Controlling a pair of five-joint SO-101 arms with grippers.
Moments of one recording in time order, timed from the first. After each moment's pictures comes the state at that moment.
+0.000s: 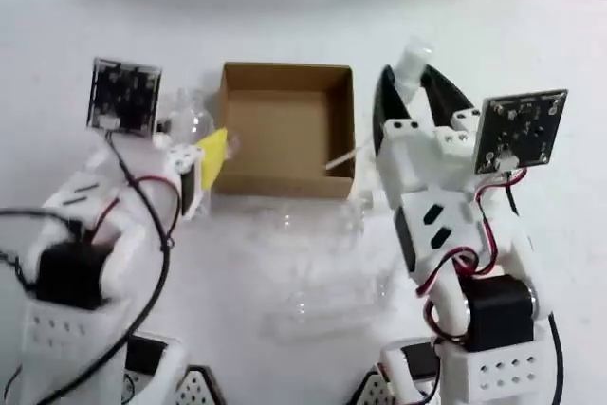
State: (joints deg) left arm 4.9 -56.9 32.3 66.6 1.3; right arm -14.4 -61.9 28.0 46.8 -2.9
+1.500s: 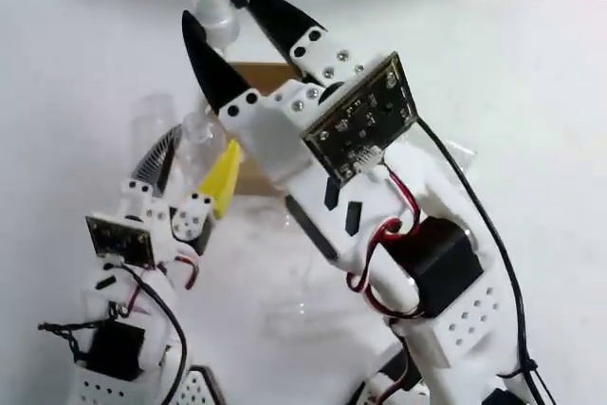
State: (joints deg) left arm 8.0 -102.8 84.2 26.3 0.8; right arm -43.3 -36.5 -2.9 37.2 16.6
